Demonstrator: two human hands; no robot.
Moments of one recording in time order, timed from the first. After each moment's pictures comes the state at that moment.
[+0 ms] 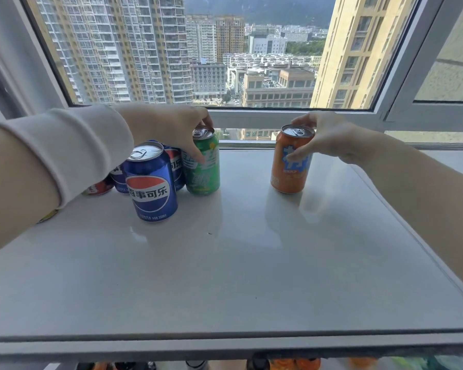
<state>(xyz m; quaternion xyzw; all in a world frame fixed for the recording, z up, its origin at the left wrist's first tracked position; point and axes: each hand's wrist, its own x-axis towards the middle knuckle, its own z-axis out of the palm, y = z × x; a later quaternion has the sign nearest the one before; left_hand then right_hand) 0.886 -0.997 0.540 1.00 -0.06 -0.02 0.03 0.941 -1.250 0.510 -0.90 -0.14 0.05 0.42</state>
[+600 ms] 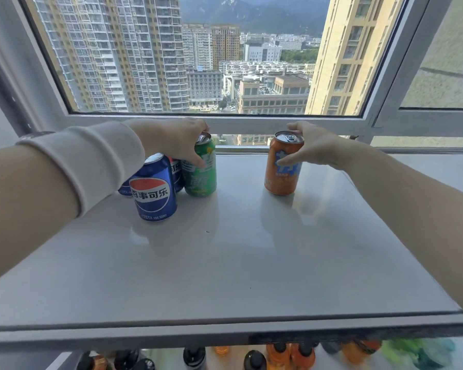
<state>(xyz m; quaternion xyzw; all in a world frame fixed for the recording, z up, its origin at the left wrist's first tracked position) 0.872 -1.007 0.537 1.00 -0.05 -0.02 0.00 0.929 -1.250 0.509 -0.92 -0.14 0.04 0.36</state>
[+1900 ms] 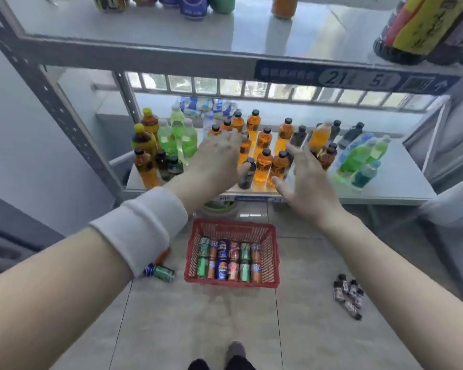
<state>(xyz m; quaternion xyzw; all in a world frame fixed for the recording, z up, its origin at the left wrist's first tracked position) 0.434 -1.112 0.345 0.99 -0.08 0.03 0.14 0.433 -1.289 0.327 -0.96 -0.16 -0.03 0.23</state>
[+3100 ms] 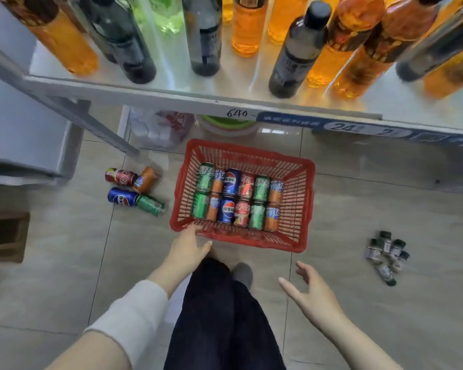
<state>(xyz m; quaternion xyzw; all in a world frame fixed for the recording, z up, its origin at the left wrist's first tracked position) 0.416 -1.100 -0.135 0.81 0.29 -0.35 0.37 0.421 -1.347 -0.091 -0.84 0.13 0.45 0.26</state>
